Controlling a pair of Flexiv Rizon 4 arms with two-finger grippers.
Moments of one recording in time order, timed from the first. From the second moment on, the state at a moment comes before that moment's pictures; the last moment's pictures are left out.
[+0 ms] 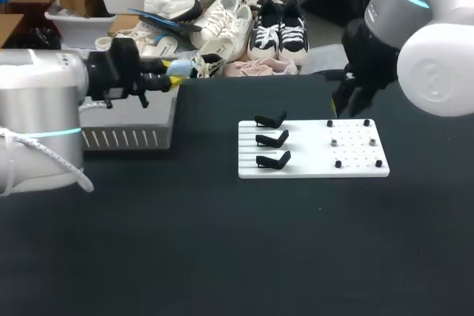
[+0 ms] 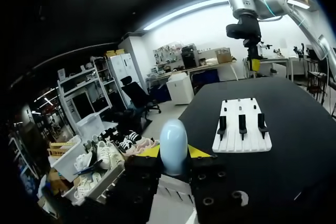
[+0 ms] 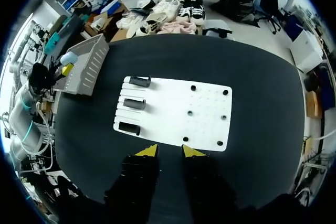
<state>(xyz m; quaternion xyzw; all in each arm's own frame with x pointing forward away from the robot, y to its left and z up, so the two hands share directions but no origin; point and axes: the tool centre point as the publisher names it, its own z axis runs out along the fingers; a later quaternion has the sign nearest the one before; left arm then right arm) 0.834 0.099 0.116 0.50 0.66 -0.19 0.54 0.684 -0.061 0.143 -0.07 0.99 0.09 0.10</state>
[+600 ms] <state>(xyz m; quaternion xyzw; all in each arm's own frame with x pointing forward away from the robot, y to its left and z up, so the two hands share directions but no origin) 0.856 0.176 0.057 0.45 0.72 -0.18 0.50 0.677 -0.039 0.153 -0.05 0.99 0.07 0.09</state>
